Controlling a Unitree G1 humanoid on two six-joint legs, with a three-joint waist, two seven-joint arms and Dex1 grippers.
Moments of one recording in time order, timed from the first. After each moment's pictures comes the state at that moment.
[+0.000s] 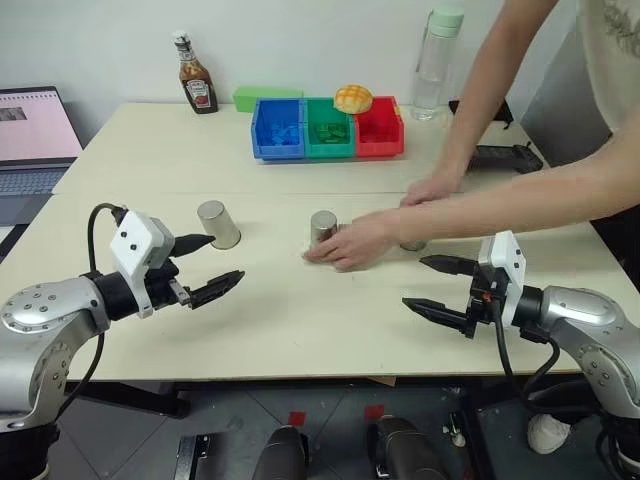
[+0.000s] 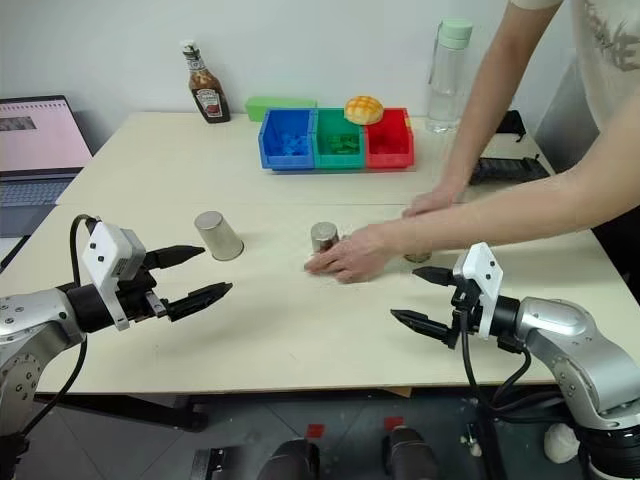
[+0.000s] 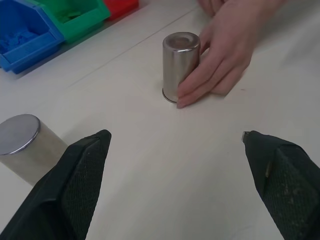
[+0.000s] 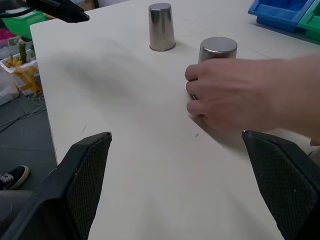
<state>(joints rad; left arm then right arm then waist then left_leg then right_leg) -0.08 0.88 0.36 -0.36 -0.55 0.58 -0.87 -0.18 -0.72 -0.07 -0.48 0.61 0.62 0.85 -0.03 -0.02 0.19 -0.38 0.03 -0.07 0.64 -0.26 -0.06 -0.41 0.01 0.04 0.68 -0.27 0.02</state>
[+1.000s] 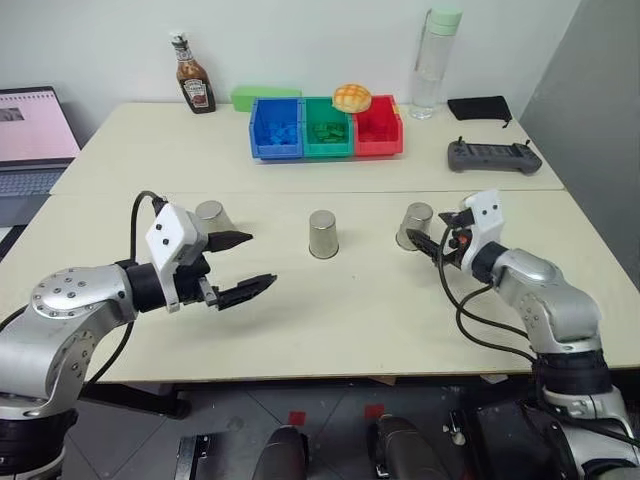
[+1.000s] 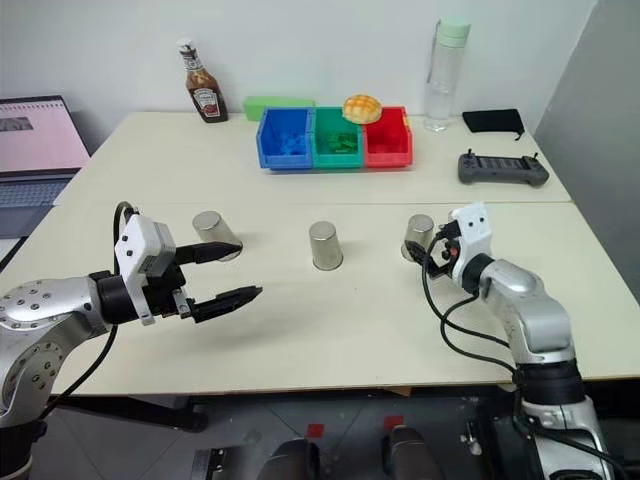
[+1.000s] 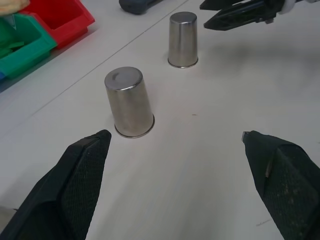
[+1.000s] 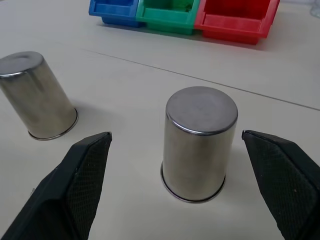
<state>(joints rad) -0.17 0.88 0.26 -0.44 -0.61 0.64 -0.90 -0.50 -0.44 -0.02 -0.03 0.34 0.62 0.44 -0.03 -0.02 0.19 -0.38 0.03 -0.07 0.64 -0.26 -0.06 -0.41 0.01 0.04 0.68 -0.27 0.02</state>
